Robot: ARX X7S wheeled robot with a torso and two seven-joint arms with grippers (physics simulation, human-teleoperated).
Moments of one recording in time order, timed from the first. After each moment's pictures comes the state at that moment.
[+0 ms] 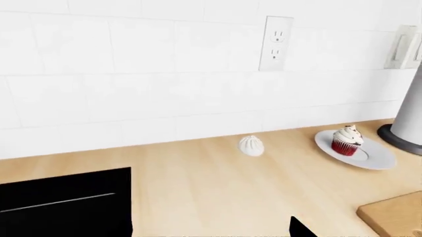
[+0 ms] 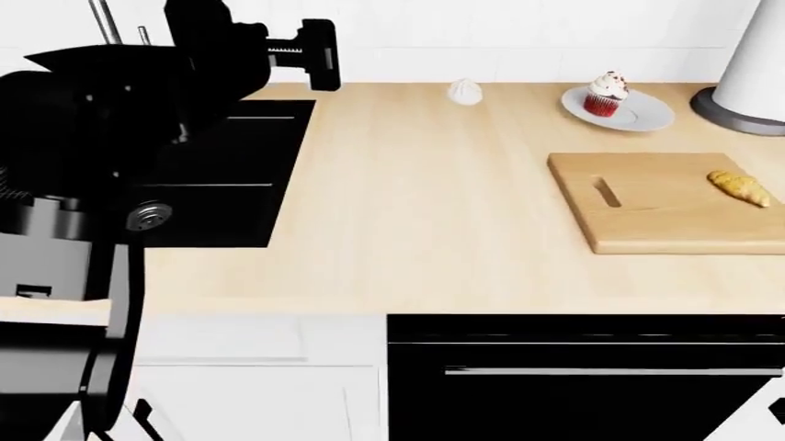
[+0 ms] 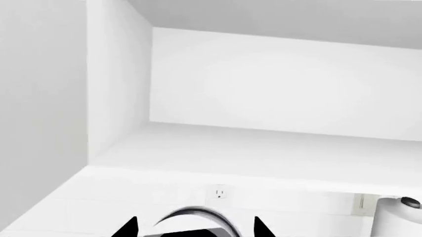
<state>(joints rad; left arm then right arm) -1.44 -0.21 0.29 -0.52 -0.59 -0.96 0.02 2.35 0.05 -0.02 1.12 -0.17 1.03 -0.19</state>
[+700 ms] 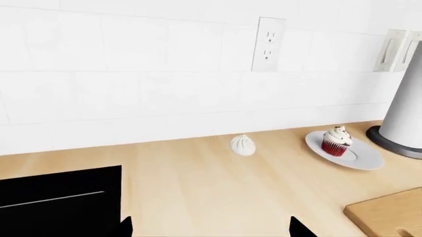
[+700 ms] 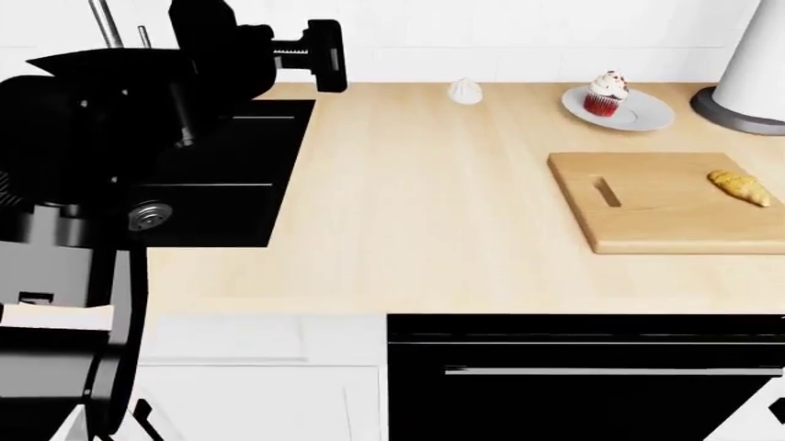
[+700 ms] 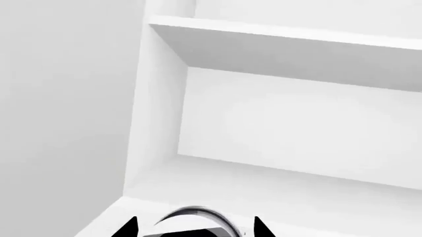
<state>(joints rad) -1.43 -0.21 0.27 -0.47 -0.63 -0.99 -0.01 2.35 0.05 -0.02 1.14 -0.15 0.86 -0.29</state>
